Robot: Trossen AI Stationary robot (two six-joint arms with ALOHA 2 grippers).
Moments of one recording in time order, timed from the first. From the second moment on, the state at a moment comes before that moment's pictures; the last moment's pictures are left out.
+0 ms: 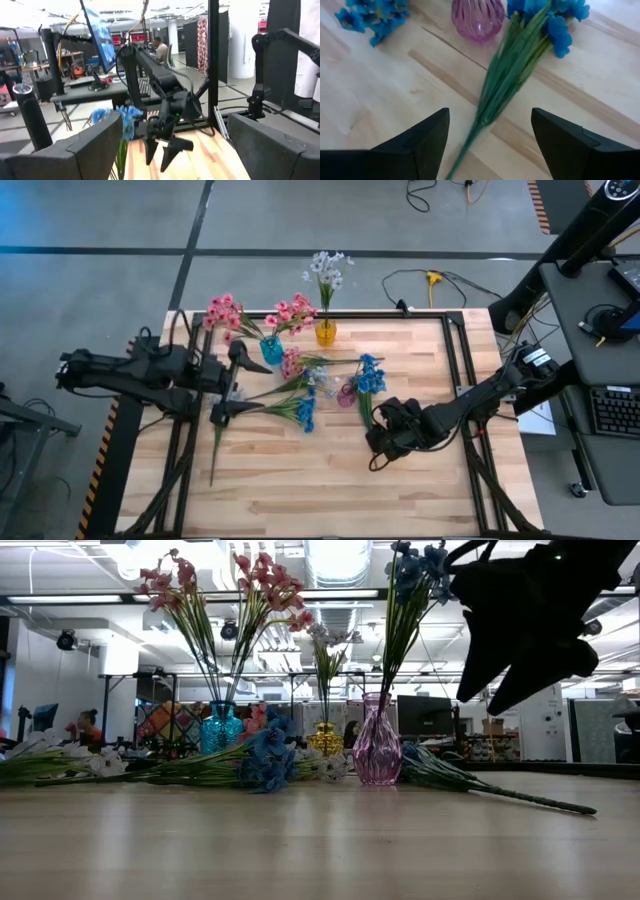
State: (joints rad) left arm -0.14 0.77 0.76 0.08 0.04 0.07; right arm 0.45 1.52 0.93 -0.66 0.56 1.32
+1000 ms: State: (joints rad) left arm -0.42 0.79 0.76 0.09 -0.10 0.05; right arm 0.41 1.86 0.93 -0.49 0.72 1.31
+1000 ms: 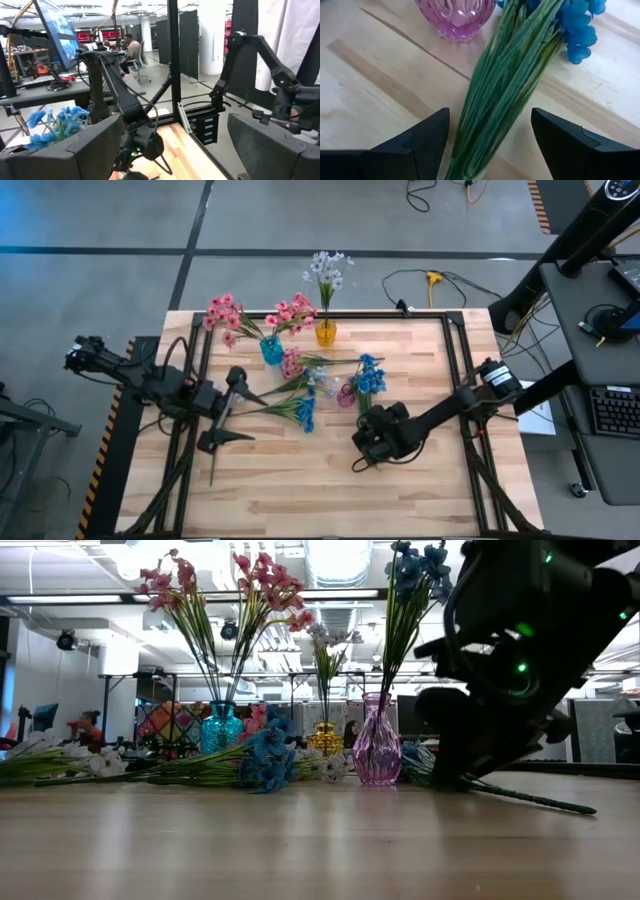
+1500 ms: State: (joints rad) left arm -0.44 0.90 0.76 0.09 -0.18 0.04; right arm 0.39 1.88 0.93 -0.48 0.67 1.33
